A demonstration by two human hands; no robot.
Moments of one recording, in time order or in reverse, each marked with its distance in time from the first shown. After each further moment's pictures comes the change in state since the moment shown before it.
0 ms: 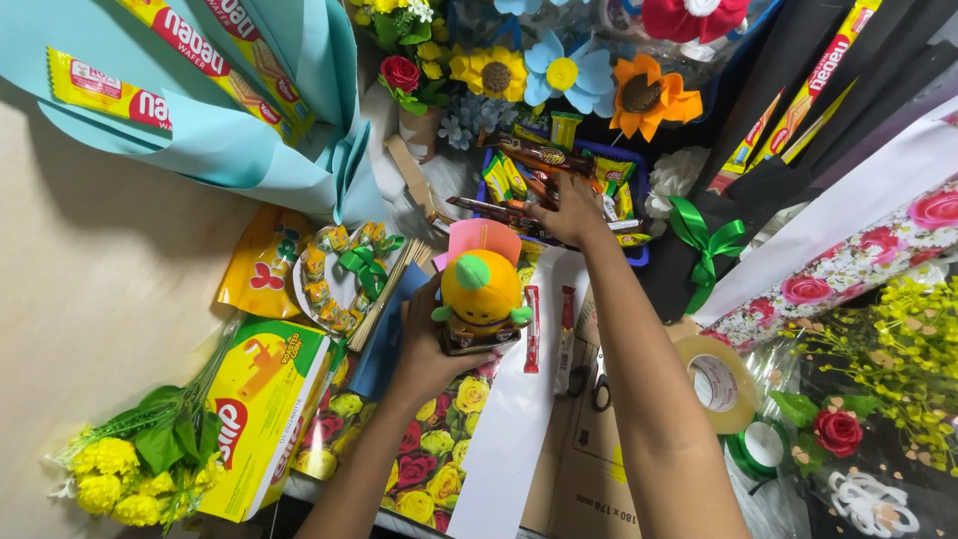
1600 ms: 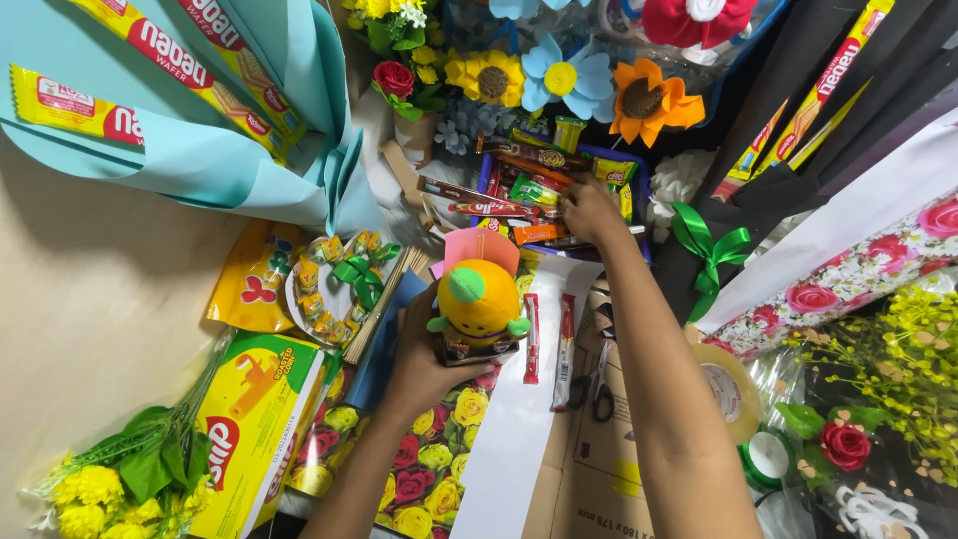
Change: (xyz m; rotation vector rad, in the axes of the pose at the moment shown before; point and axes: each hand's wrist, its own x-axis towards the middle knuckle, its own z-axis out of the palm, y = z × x) left_hand 0.003 0.013 -0.005 -0.033 -0.023 -0.074; right_hand 0.035 0.040 0.003 -0.115 -0.013 -0.013
